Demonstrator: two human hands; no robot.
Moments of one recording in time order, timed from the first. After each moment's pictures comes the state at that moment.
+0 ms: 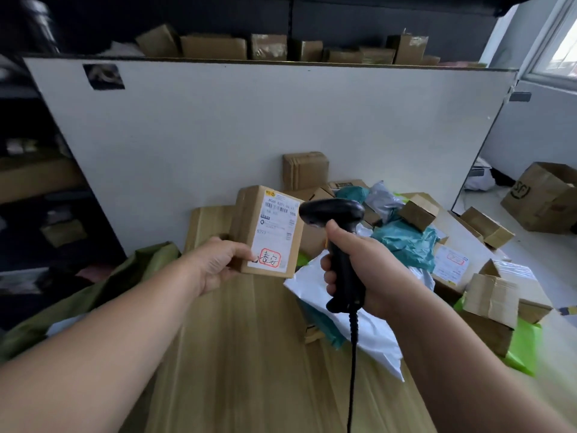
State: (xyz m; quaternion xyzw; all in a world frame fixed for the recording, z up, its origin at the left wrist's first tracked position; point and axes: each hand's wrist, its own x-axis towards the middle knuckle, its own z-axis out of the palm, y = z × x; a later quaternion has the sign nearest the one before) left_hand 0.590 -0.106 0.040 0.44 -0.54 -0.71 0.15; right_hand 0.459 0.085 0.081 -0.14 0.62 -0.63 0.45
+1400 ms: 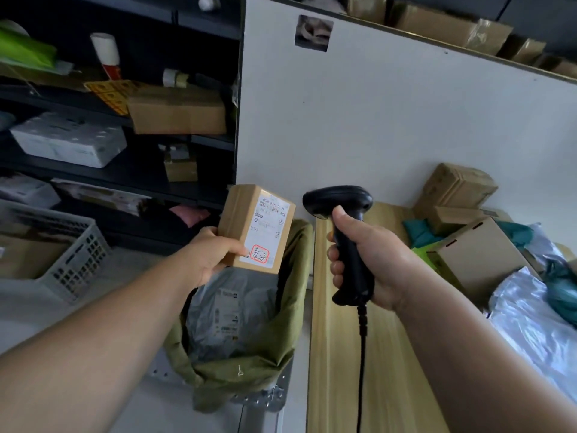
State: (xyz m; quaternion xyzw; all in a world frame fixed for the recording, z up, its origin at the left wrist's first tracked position) left_hand 0.880 -0.348 -0.055 0.53 -0.44 -0.69 0.22; right_hand 0.699 -0.183 0.071 -0.22 0.65 -0.49 0.53
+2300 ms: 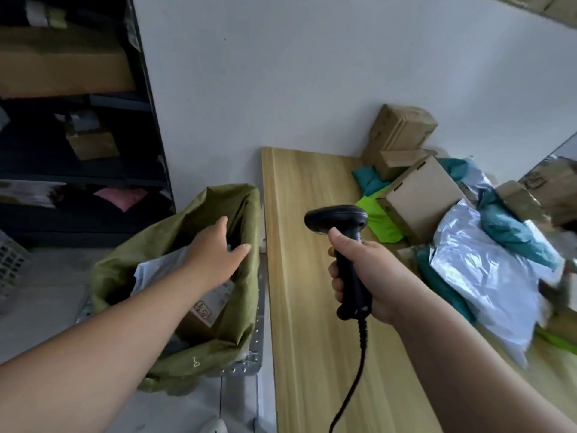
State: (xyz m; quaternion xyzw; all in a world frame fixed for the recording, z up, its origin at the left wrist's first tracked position) left_hand 0.797 -0.297 -0.102 0.46 -0.79 -0.40 0.05; right_hand 0.646 -0.111 0.009 -0.08 0.72 -0.50 0.48
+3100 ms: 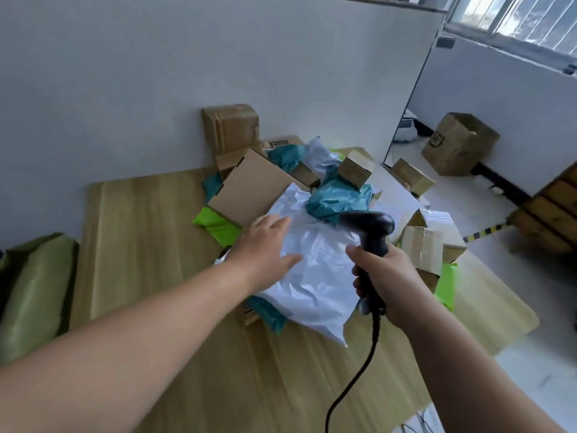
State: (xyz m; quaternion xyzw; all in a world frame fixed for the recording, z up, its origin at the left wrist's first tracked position) left_hand 0.454 -0.021 -0.019 0.14 -0.97 -0.22 0.03; right_hand 0.381 0.177 0.009 -0.03 0.76 -0.60 0.26
